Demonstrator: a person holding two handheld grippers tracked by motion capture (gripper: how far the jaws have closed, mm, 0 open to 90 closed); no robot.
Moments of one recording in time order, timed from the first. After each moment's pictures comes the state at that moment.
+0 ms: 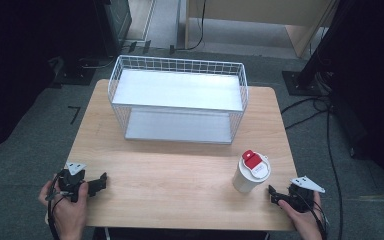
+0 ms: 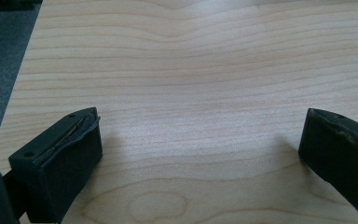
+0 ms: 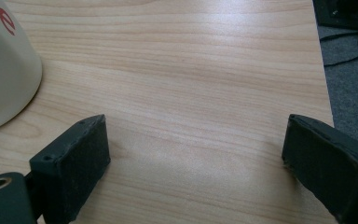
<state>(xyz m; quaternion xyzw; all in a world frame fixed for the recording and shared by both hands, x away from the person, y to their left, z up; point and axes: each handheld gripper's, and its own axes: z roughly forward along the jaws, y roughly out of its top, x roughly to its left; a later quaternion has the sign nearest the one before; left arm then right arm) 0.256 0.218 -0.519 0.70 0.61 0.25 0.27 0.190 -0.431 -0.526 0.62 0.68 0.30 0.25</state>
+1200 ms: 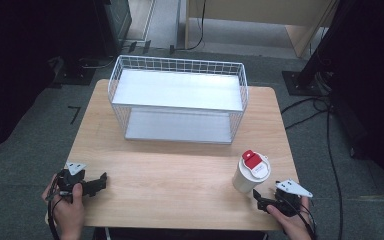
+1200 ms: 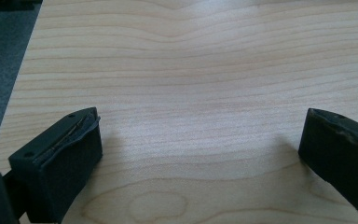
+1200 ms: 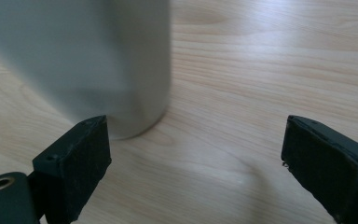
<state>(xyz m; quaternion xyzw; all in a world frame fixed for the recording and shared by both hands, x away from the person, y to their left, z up) 0.256 0.218 -0.519 0.70 0.61 0.25 0.27 0.178 -0.381 -0.511 0.56 0.71 0.36 0.23</state>
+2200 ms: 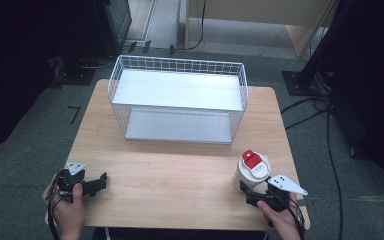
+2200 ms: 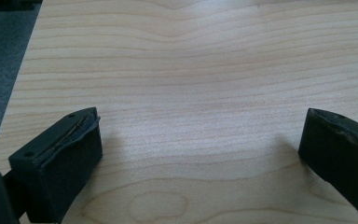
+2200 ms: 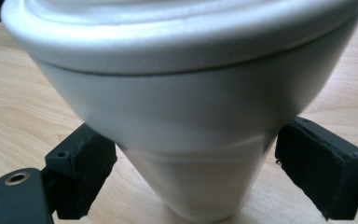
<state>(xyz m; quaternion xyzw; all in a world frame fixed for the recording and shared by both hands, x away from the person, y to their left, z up) 0.256 0.218 -0.519 0.70 0.61 0.25 0.27 0.187 -0.347 -0.486 0.52 0.68 0.46 0.22</state>
